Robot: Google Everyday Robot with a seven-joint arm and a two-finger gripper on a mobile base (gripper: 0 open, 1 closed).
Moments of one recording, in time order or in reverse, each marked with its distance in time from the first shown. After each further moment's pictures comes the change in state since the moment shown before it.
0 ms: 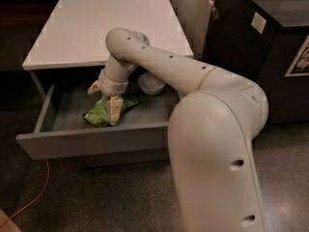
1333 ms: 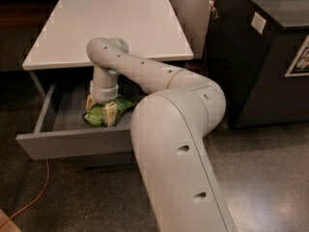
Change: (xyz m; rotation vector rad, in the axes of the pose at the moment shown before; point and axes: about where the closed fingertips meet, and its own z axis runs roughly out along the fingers) arm 0.012 -0.003 0.055 -0.209 0.086 -0.182
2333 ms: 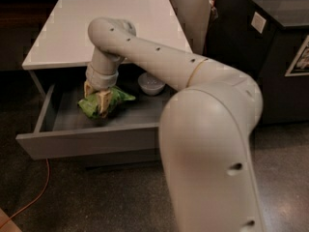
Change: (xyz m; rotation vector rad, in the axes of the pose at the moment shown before) arm -0.031 -0.006 -0.074 0.192 0.025 -0.049
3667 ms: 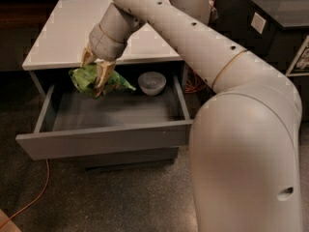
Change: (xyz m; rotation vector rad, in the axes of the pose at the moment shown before) arm -0.040 -0.019 -0.131 0.206 -0.128 -0.096
